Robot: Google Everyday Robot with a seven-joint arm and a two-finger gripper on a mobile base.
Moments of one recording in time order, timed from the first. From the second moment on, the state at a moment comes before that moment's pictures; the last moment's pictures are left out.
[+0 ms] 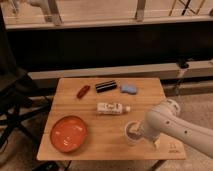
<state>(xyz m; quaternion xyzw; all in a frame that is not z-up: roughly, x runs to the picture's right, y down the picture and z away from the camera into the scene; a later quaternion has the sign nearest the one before) 0.191 0.253 0.724 -0.27 -0.16 -0.39 0.87</state>
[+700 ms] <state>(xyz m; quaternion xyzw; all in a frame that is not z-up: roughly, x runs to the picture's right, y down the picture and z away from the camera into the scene) 0.191 0.264 0.742 -0.27 -0.16 -0.38 0.87</state>
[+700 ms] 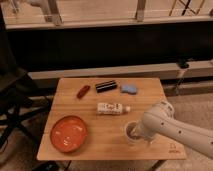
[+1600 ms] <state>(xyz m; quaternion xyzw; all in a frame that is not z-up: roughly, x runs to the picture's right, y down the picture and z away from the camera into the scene) 0.193 0.253 0.718 -0.26 -0.19 -0.38 0.87</state>
